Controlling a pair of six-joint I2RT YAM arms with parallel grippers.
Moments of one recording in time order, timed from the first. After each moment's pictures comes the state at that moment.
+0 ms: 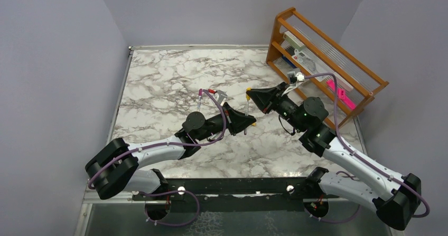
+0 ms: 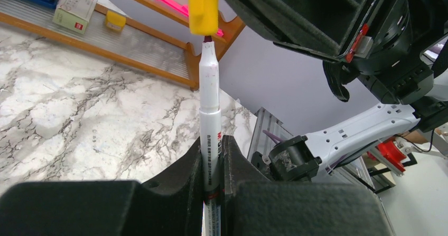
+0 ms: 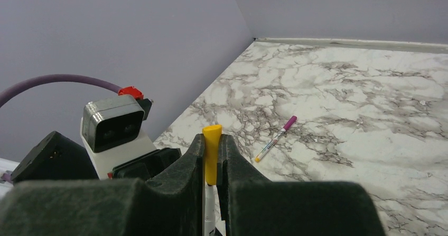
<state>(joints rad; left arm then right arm) -0.91 1.29 0.53 0.94 0.27 -0.67 0.73 0.91 0.72 0.35 -0.04 0.46</state>
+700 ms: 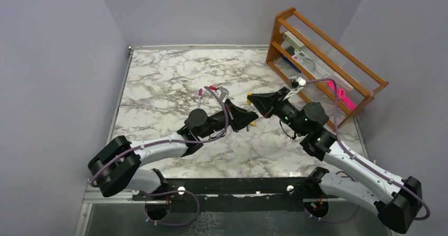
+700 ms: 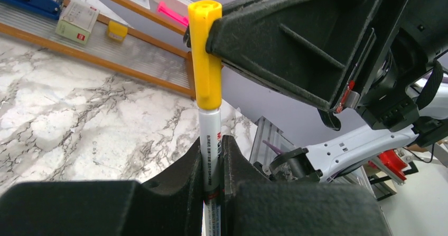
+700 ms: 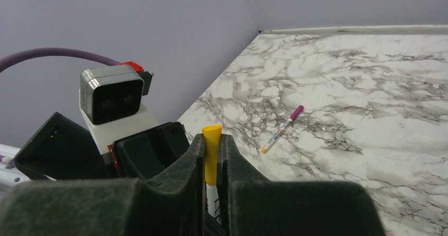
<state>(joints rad) -0.90 1.32 0.57 0.93 0.26 -0.67 0.73 0.88 0.65 0.37 -0.05 0.50</state>
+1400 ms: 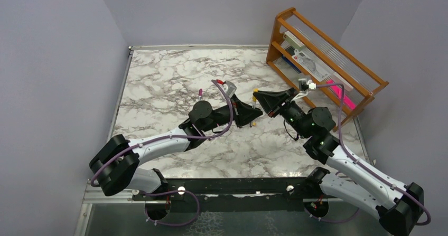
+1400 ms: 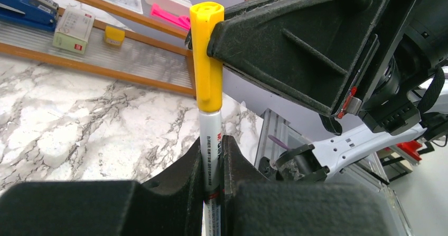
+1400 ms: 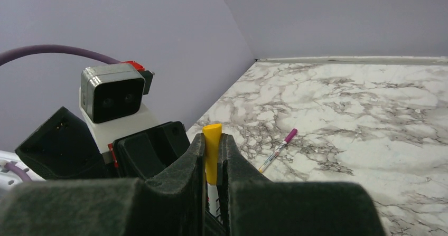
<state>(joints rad) -0.89 1.34 0.70 0.81 0.30 -0.59 0.72 0.82 0.60 0.45 -0.02 0.51</state>
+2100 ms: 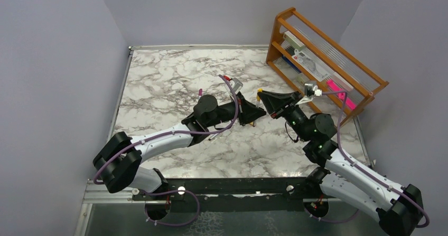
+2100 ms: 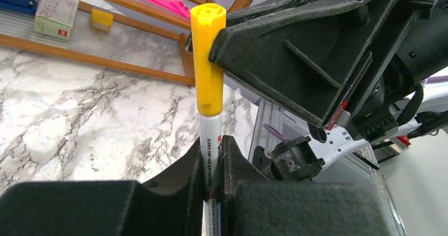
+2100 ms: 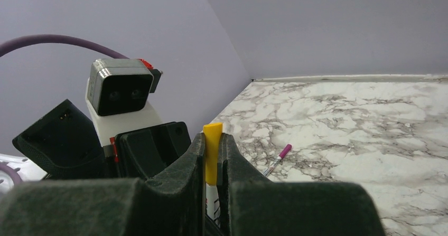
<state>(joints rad) -0.88 1.38 0.79 0.69 0.36 -0.61 0.70 0.79 0.49 0.60 0.00 0.51</state>
